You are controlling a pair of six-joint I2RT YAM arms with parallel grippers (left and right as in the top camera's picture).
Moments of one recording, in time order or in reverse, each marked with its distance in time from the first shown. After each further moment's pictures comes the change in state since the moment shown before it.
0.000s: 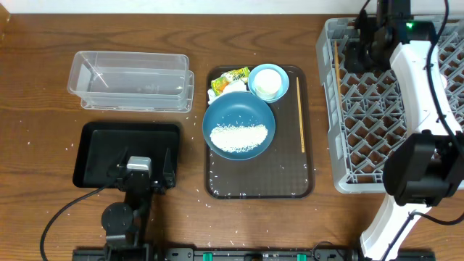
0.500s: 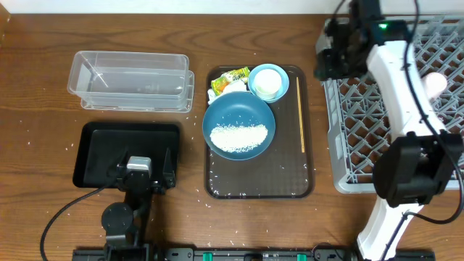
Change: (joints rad) left arm 0.000 0.000 0.000 0.000 0.000 0.000; right arm 0.144 0.000 -0.005 -0.071 -0.094 0.020
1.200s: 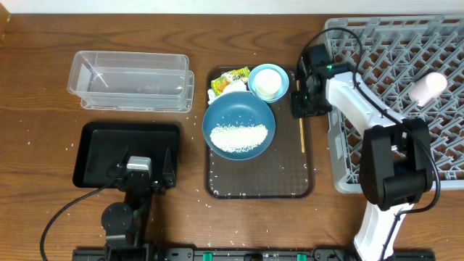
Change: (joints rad) left arm 0.000 0.000 0.000 0.000 0.000 0.000; right arm 0.130 0.003 -0.451 0.322 0.111 0.163
